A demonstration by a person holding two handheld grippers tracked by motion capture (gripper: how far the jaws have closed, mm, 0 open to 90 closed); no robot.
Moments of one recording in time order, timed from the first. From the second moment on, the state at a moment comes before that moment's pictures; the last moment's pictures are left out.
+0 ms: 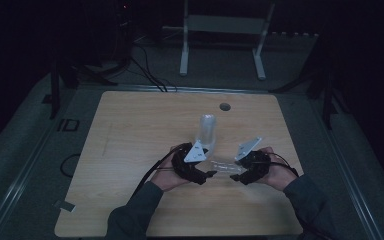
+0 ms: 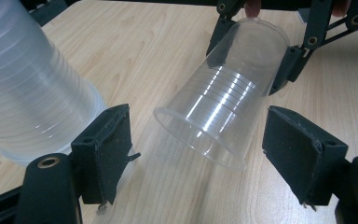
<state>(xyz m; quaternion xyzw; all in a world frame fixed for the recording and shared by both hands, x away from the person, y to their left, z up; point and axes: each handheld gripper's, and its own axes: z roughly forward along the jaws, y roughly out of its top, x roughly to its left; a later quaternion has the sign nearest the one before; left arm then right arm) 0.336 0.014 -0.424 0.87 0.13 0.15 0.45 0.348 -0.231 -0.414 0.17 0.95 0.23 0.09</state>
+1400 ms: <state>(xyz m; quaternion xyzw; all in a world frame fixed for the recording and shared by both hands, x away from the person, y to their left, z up) 0.339 0.014 -0.434 0.85 0.17 0.15 0.47 0.330 -0.251 -0.440 0.30 0.86 0.38 0.15</state>
